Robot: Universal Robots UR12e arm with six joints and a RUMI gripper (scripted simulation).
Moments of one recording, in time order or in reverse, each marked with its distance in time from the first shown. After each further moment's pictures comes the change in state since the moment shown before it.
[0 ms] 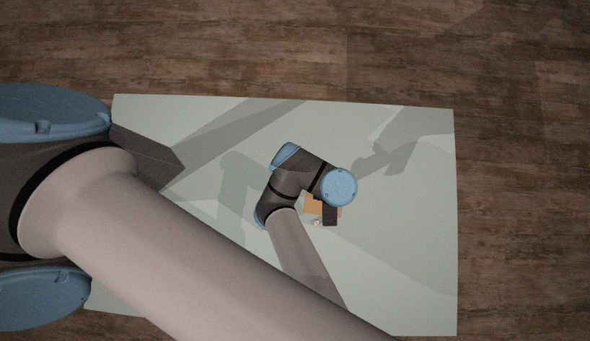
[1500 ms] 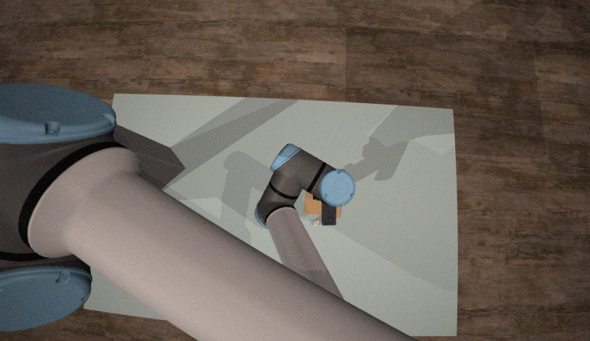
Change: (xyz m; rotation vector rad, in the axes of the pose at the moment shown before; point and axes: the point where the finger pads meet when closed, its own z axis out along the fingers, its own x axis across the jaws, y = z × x) arm 0.000 0.000 0.026 0.000 0.000 0.000
